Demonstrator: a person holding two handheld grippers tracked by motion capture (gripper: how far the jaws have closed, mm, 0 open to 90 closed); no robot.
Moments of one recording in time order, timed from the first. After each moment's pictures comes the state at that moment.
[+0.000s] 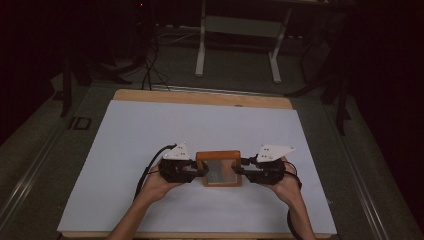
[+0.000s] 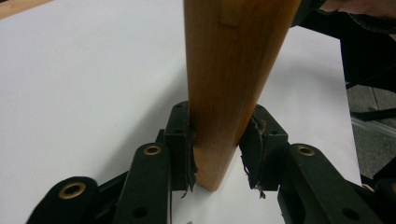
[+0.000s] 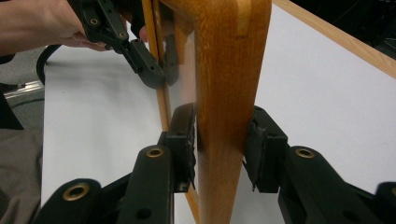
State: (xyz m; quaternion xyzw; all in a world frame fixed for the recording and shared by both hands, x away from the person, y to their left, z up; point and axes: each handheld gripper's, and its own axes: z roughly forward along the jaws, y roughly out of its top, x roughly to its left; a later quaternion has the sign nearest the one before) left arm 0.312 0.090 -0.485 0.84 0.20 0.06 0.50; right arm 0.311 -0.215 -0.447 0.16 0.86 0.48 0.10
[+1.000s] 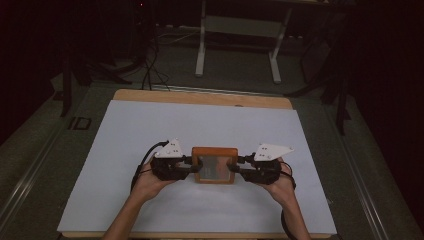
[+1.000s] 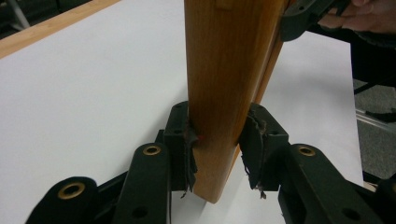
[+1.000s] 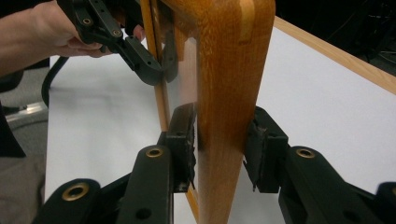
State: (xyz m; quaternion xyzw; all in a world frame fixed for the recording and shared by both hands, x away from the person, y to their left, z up) left arm 0.305 0.109 -0.461 0.84 0.21 0.09 0.49; right arm 0.308 -0.202 -0.444 0.17 0.84 0.51 0.10
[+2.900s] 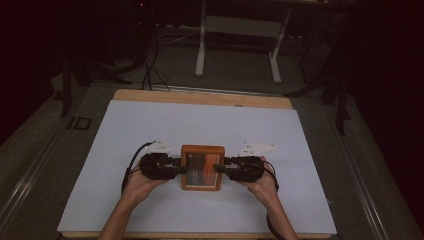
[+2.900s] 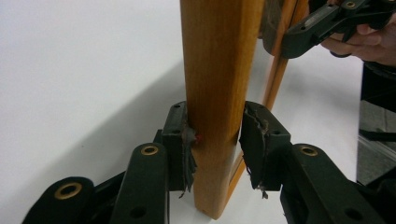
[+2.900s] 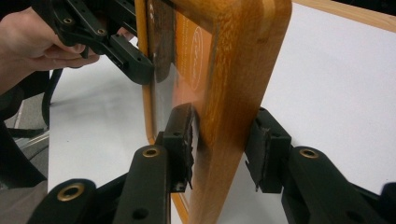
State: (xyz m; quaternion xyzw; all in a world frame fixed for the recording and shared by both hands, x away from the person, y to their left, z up) left arm 0.309 0.136 -0.476 0.83 0.30 0.05 0.47; right arm 0.325 -0.170 -0.474 0.23 0.83 0.51 0.05
